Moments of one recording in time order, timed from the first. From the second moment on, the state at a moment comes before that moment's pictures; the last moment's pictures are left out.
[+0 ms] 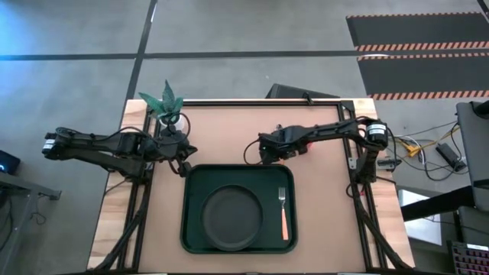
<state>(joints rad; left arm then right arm) -0.06 0.82 0.79 -0.72 -0.41 -0.35 -0.19 1.86 1.22 -0.83 0.12 1.09</state>
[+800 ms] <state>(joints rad) -0.06 0.83 0.79 -0.72 -0.41 -0.35 -0.22 1.90 1.29 -0.71 0.12 1.01</state>
